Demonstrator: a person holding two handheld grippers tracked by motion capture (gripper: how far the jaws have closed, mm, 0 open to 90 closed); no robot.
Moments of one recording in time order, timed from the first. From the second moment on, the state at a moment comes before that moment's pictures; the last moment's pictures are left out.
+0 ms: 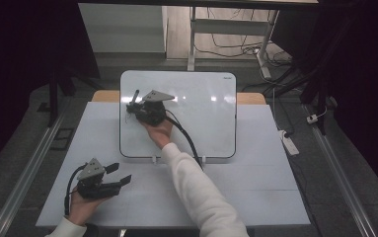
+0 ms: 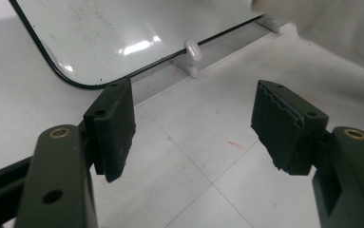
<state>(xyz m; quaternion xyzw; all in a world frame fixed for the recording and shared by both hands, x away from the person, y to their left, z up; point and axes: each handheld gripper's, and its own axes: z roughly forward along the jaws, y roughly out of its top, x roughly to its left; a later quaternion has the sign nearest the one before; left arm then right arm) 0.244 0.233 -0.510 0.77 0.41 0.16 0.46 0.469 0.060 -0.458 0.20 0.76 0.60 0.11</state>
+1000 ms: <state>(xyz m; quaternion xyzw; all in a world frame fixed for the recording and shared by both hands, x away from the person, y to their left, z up) 0.243 0.233 -0.510 0.77 0.41 0.16 0.46 0.446 0.065 -0.476 0.17 0.79 0.58 0.11</state>
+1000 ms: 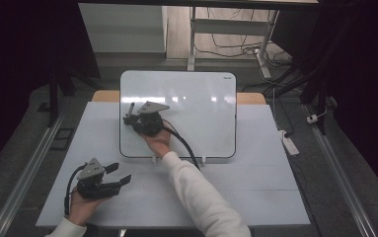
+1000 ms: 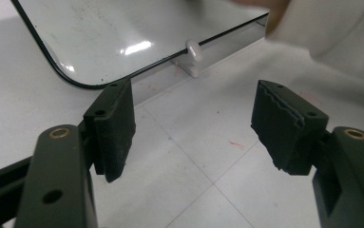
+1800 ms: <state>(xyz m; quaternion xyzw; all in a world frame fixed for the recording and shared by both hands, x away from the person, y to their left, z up) 0.243 0.235 -0.510 0.77 0.41 0.16 0.46 0.468 0.043 -0.452 0.20 0.76 0.60 0.14</state>
